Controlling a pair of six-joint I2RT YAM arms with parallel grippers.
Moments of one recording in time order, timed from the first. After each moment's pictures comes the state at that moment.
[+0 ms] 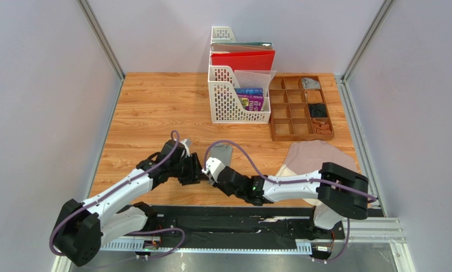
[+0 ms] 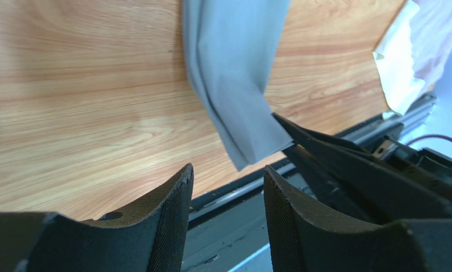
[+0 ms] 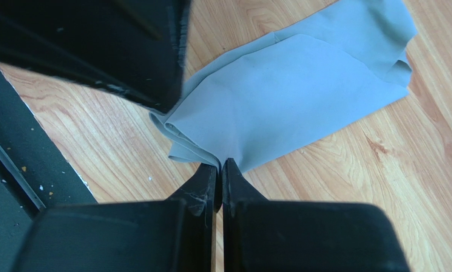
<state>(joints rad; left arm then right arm) -0.56 1.02 0.52 -0.40 0.31 -0.81 1.28 1.57 0.74 0.13 0.35 0.08</state>
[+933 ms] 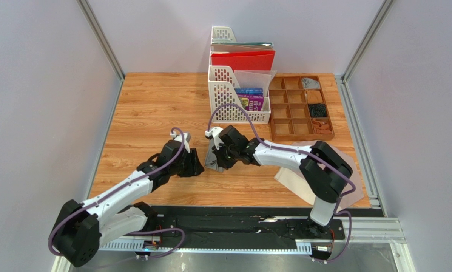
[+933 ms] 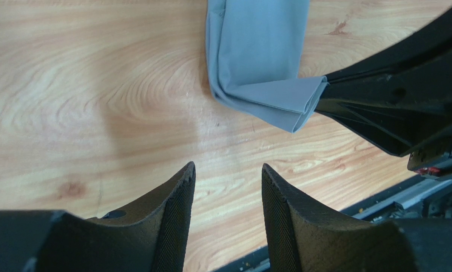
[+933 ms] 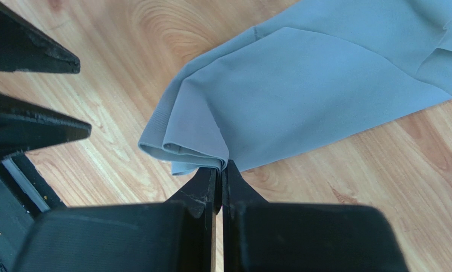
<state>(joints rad) -0.58 0.99 0.48 -0.27 0.06 -0.61 0.91 1.77 1.09 -0.18 -0.14 0.11</state>
